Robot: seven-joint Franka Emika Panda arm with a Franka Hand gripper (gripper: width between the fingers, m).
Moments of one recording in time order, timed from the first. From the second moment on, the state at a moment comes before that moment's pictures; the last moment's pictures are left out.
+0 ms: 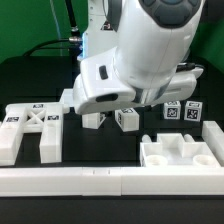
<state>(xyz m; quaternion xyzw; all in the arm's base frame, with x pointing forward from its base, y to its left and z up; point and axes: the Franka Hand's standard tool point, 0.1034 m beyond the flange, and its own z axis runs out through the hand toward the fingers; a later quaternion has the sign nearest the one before) 0.491 0.014 0.021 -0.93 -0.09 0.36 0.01</state>
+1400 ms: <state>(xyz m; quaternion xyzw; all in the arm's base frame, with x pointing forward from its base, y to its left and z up) 0.494 0.015 0.009 -0.89 -0.09 0.45 0.01</state>
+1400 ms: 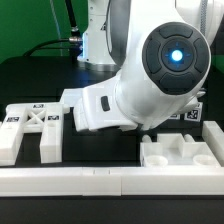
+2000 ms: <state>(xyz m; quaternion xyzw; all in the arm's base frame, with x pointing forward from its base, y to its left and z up) 0.499 0.044 0.043 -0.88 -0.09 0.46 0.02</state>
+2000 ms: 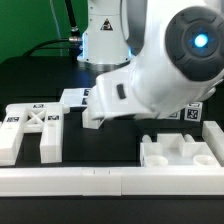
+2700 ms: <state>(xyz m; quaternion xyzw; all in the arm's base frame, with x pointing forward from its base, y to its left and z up) 0.539 0.052 0.065 -0.92 -0.08 0.38 0.04</state>
